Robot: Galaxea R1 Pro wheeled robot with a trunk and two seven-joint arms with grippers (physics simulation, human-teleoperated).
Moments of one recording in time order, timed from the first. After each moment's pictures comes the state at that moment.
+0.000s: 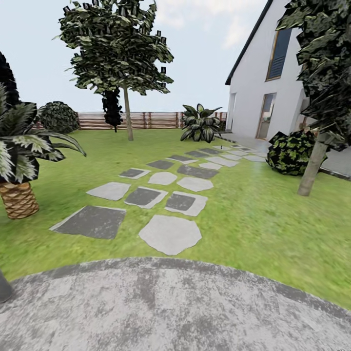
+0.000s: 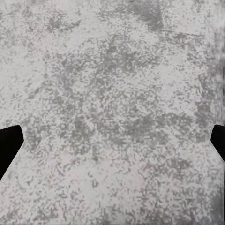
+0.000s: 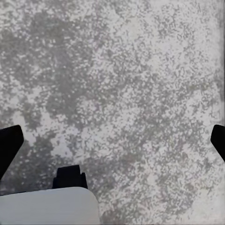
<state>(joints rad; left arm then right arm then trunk) -0.16 0.00 0.02 -0.23 0.07 -0.36 0.07 -0.28 -0.03 0.00 0.05 -0.01 -0.24 -0.20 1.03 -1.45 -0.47</state>
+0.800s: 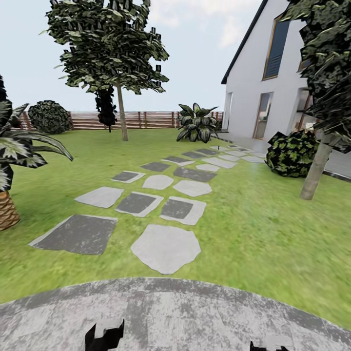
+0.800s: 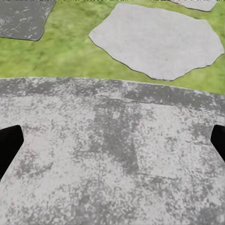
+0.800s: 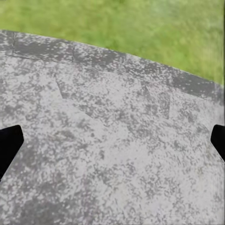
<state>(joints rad) -0.22 -0.01 0.01 -0.53 0.07 -0.28 0.07 -0.30 -0.08 0.00 -0.29 0.00 -0.24 -0.22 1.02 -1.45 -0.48</state>
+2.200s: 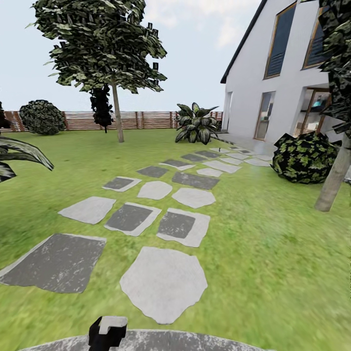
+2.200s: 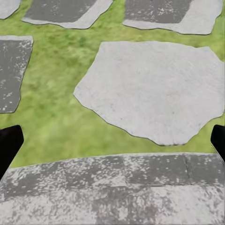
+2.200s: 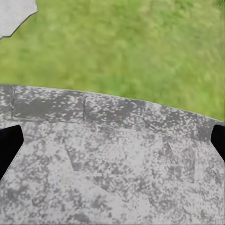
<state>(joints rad) -0.24 -0.01 0.01 -0.52 -0.10 -0.28 0.07 -0.30 -0.08 0.00 -0.18 -0.01 -0.27 -0.22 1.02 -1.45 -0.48</state>
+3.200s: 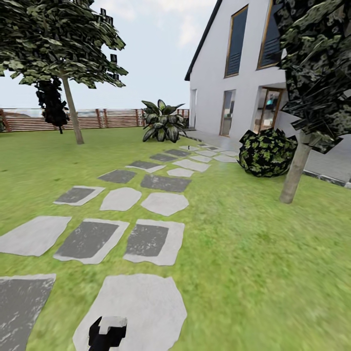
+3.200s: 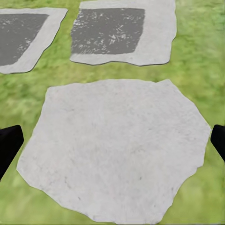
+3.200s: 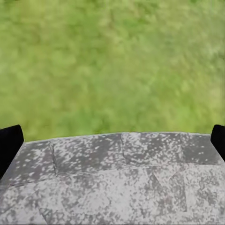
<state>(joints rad) -0.24 -0.01 0.01 -0.52 -0.10 -0.28 0.07 -0.30 -0.07 0.00 -0.15 -0.01 -0.28 -0.22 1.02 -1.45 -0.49</state>
